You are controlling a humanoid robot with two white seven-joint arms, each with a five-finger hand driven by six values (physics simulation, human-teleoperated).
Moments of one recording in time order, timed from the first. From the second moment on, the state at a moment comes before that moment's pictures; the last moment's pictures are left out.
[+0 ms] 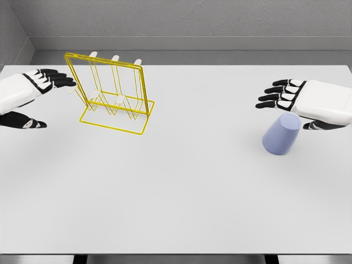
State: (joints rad) left arm -0.28 1.04 -0.26 -1.62 -0.17 -0.61 -0.29; right arm -0.55 -1.22 0.61 -1.76 0.30 -0.61 0.25
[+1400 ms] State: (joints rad) left arm -0.20 1.06 -0.70 -1.79 0.63 -0.61 -0.27; right arm -0.58 -1.03 0.68 -1.51 0.51 -0.61 0.37
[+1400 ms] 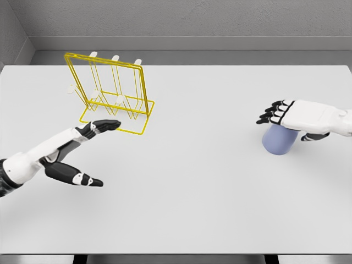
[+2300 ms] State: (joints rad) left arm -0.21 1.01 -0.75 -1.79 0.69 -0.47 -0.28; right arm -0.61 -1.03 0.68 -1.53 0.54 -0.61 0.37
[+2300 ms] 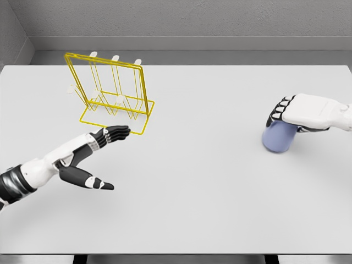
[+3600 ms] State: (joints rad) left arm -0.28 0.80 -0.85 -1.61 0.81 -0.29 -0.29; right arm -0.67 -0.89 0.67 -1.77 0.54 -0.61 0.40
